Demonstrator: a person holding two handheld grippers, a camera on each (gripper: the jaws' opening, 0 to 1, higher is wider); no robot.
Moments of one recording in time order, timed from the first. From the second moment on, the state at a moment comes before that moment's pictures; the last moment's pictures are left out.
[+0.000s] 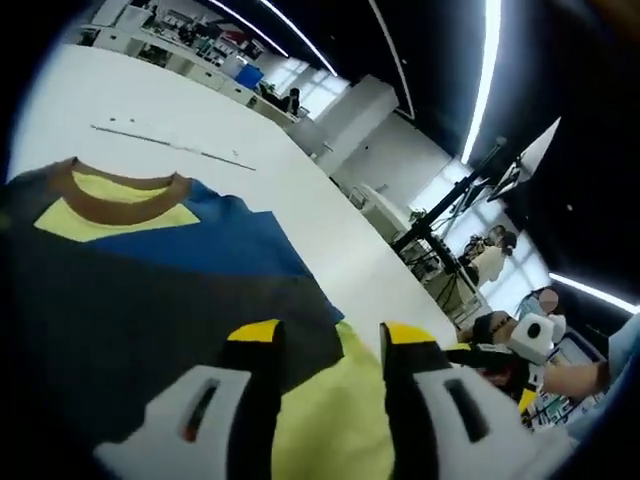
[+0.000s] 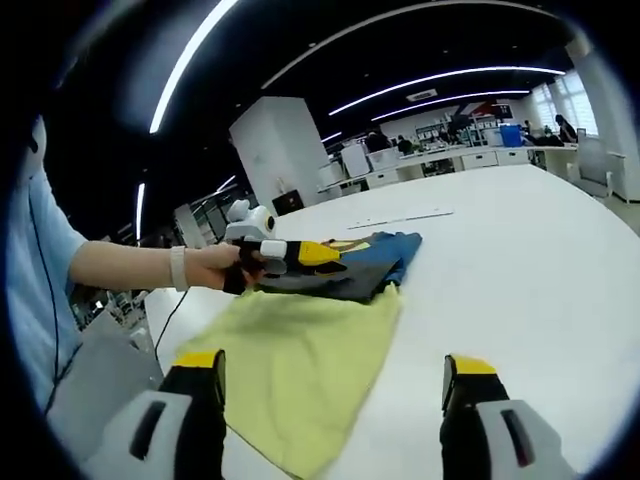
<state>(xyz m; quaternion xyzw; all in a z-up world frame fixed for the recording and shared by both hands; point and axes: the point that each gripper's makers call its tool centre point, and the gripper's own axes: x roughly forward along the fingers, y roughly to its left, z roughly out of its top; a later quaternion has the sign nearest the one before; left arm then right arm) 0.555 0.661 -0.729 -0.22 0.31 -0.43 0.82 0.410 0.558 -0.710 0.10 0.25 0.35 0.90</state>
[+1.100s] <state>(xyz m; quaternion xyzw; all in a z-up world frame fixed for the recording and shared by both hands) 0.530 0.755 -0.696 -0.08 0.26 -0.41 0.87 0.425 0.573 -0.702 0.07 0.25 0.37 0.89</state>
